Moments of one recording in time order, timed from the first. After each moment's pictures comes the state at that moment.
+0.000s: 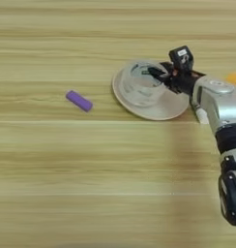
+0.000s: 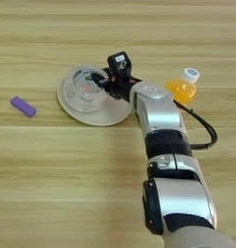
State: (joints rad) arm -0.59 -0.44 -0.11 0.53 0.07 0.31 0.62
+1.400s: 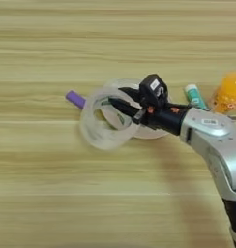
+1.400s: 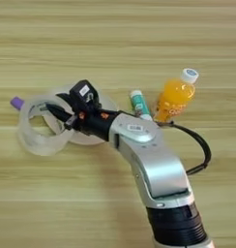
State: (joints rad) arm -0.15 -0.42 0.06 -0.43 0.22 0.66 0.69
